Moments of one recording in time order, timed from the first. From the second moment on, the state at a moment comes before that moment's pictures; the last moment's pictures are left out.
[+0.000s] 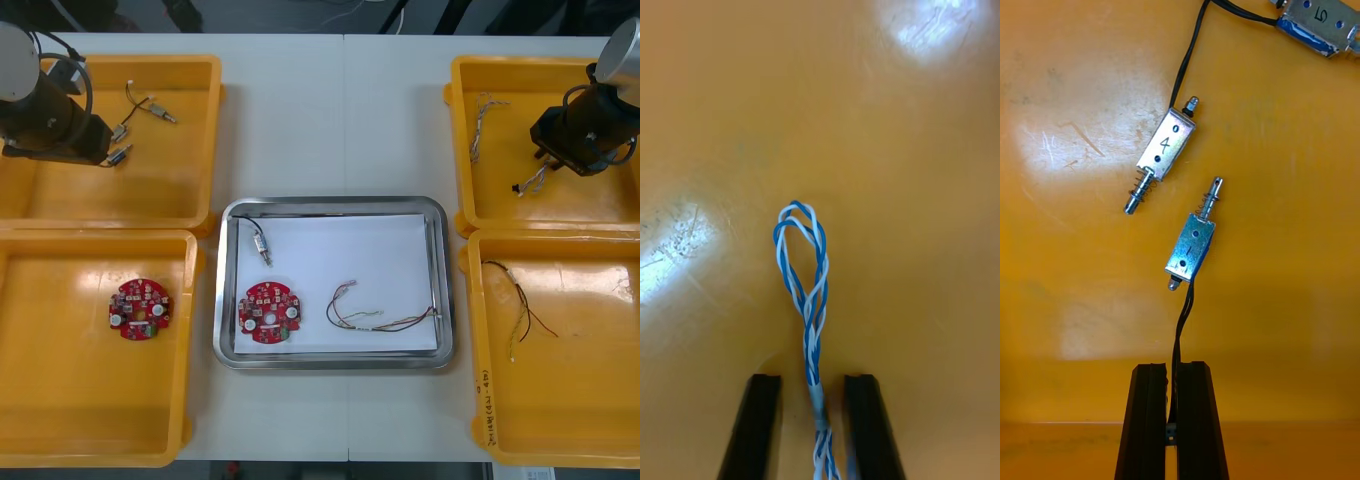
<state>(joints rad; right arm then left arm) -1.28 -0.55 -0.30 -0.18 -0.22 1.03 1.14 -0.81 0.83 -0.25 -1.30 0.74 1.46 -1.37</state>
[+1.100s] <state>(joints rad) -1.15 -0.56 -0.30 -0.88 -0.22 1.74 1.15 -0.81 0.83 -0.24 -1.31 0.81 1.50 -1.37</state>
